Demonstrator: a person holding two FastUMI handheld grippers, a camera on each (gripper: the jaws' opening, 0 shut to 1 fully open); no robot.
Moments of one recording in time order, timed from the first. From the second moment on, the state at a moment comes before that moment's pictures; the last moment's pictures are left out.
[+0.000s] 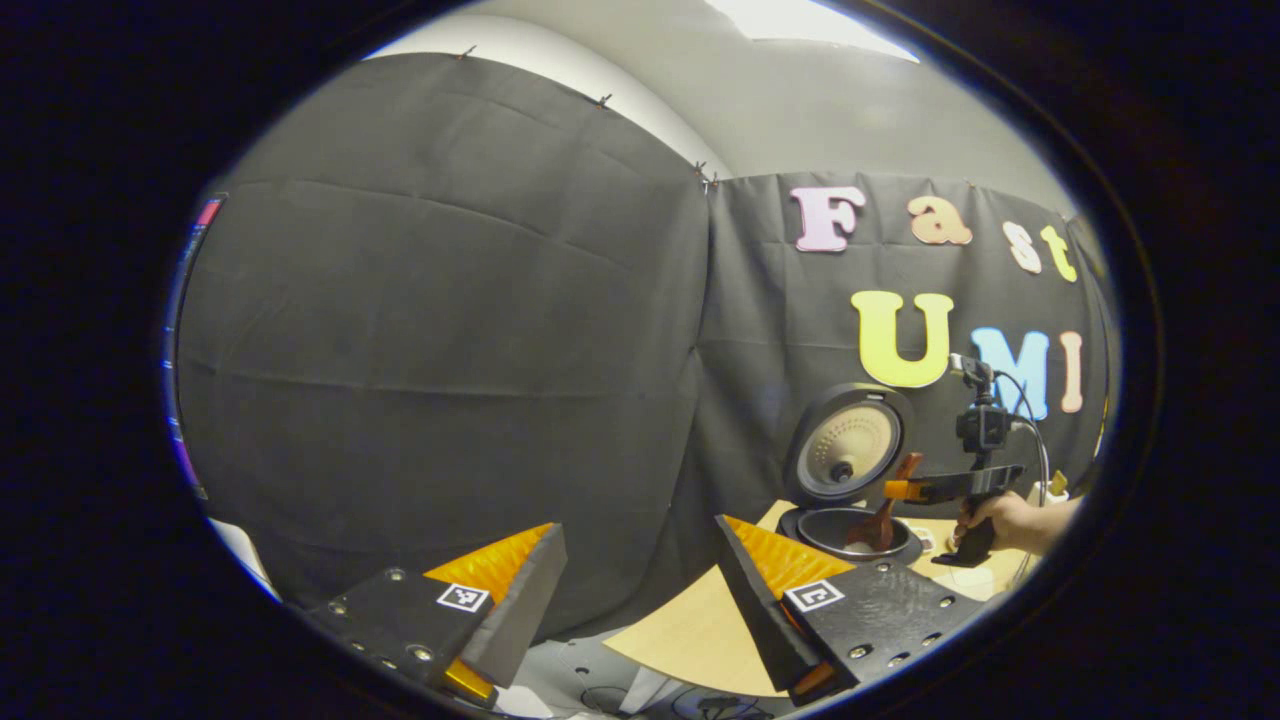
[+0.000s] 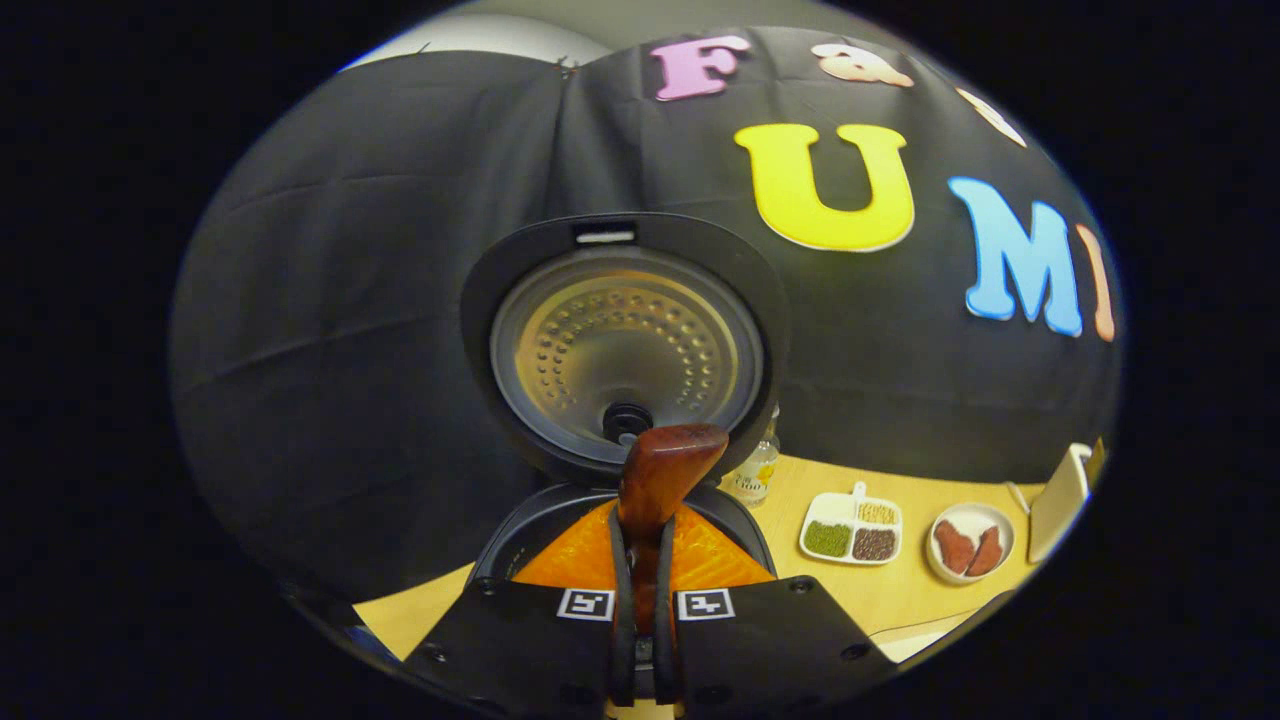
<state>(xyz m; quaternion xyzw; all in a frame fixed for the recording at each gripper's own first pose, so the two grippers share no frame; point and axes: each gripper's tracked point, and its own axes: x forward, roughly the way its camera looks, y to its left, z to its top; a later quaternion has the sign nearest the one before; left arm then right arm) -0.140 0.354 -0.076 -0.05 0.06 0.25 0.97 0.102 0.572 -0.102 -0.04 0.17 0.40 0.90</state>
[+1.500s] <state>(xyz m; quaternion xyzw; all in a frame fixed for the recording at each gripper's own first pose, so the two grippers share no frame) -0.055 0.313 -0.044 -0.05 0.04 0.15 0.99 0.138 0.453 -0.049 0.37 0.27 0.29 0.84</state>
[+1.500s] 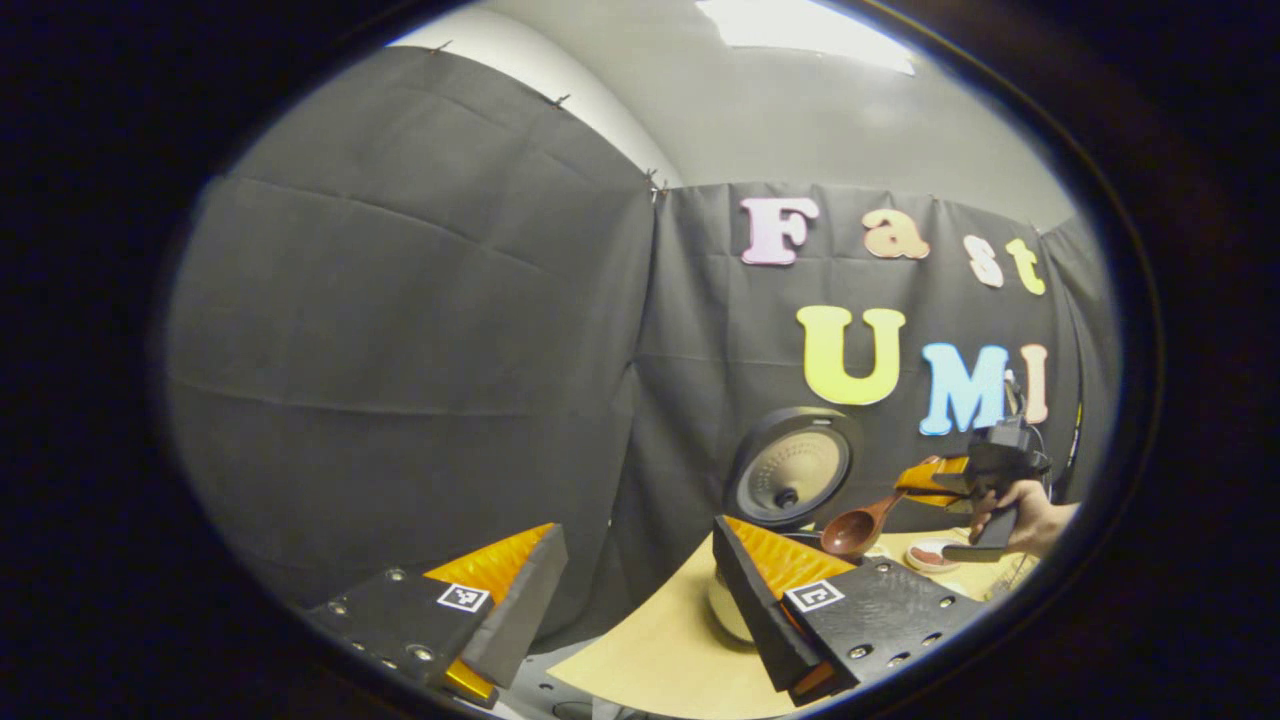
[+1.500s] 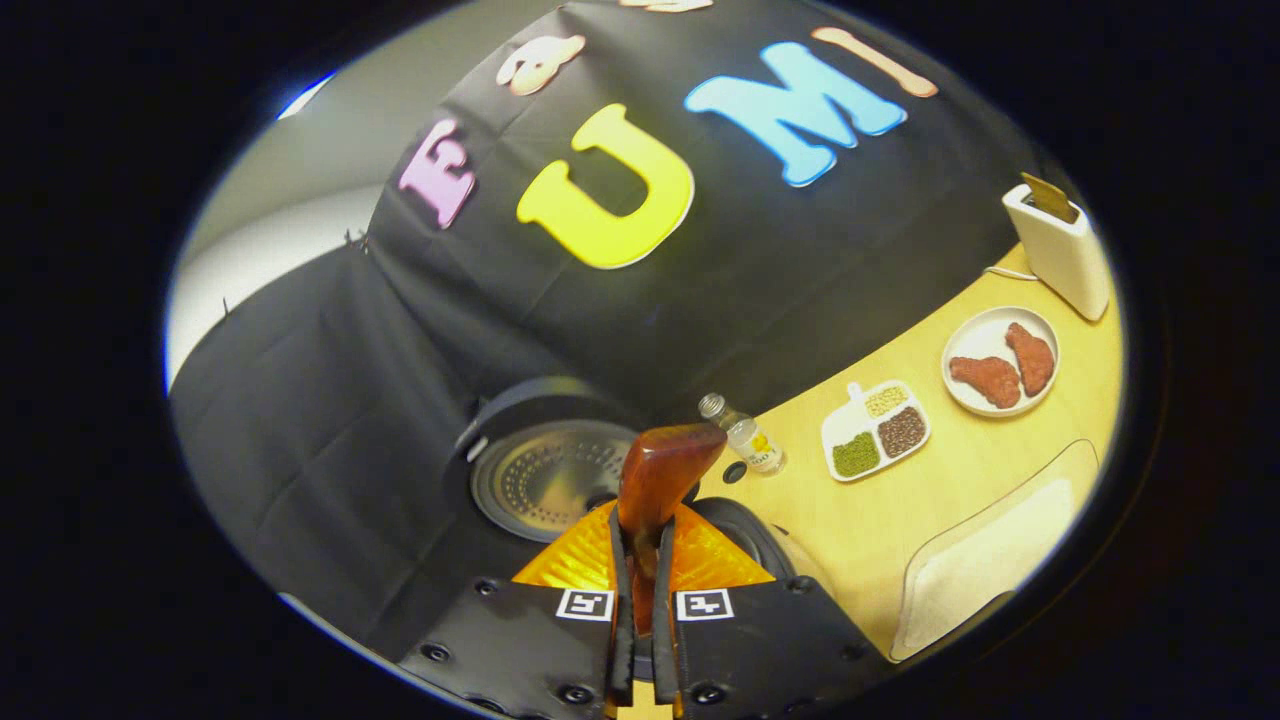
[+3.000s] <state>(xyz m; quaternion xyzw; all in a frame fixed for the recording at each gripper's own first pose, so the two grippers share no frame) 0.044 0.028 0.003 -0.05 0.01 -0.01 1.00 0.134 0.012 -0.144 0.27 0.23 0.05 0.93</state>
